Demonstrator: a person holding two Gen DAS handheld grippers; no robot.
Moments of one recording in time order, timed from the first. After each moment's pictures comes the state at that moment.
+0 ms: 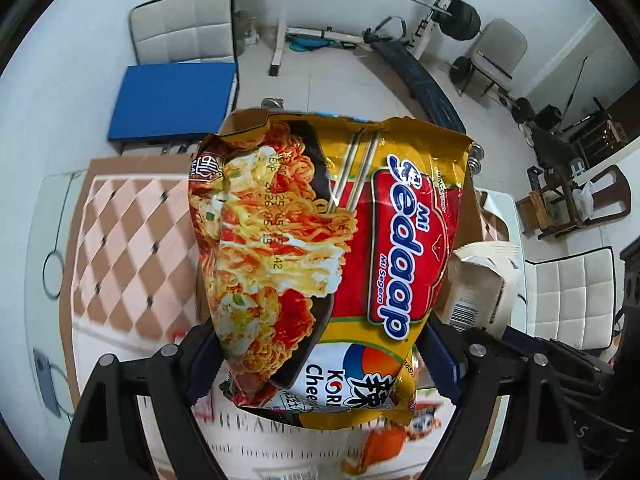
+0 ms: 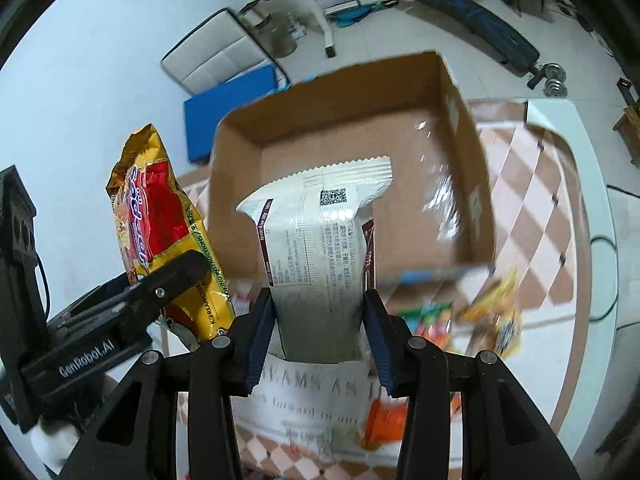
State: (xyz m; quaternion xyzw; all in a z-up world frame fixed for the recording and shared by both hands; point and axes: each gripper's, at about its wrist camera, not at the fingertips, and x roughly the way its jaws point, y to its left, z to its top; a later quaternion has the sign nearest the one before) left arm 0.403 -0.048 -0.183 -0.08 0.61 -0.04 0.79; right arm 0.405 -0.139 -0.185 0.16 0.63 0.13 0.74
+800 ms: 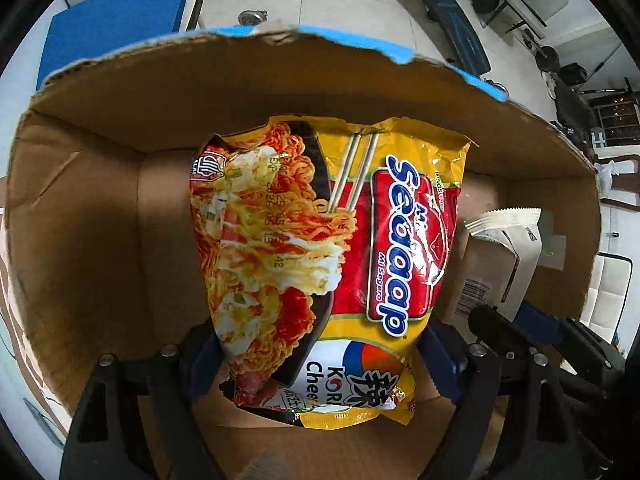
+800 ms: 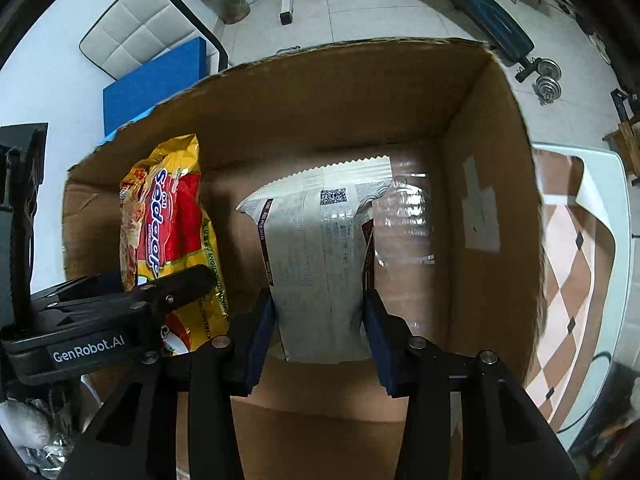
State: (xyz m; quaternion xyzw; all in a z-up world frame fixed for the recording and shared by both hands) left arm 0.548 -0.073 -0.330 -0.08 0.73 -0.06 0.67; right arm 0.573 -0.134 -0.328 0.09 0.70 0.09 0.70
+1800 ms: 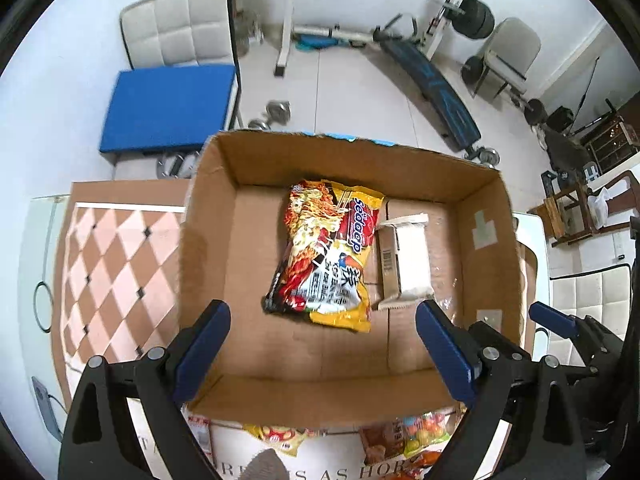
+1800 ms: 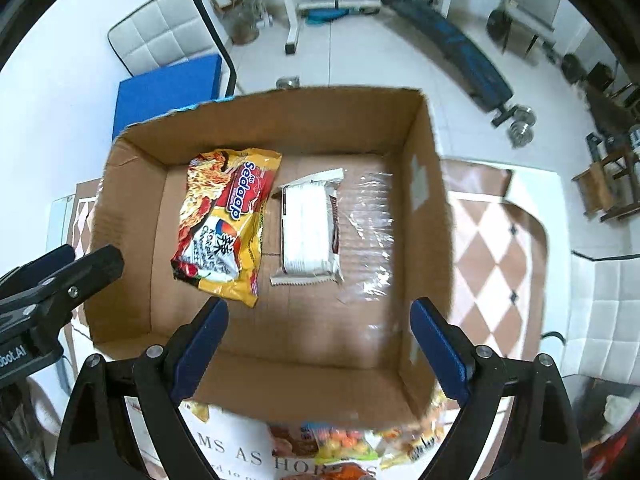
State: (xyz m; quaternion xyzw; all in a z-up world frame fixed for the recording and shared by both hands) left arm 0.430 -0.051 -0.191 -0.07 0.60 -0.02 0.80; right arm 0.481 -0.127 -0.232 0.02 0.63 0.07 0.77
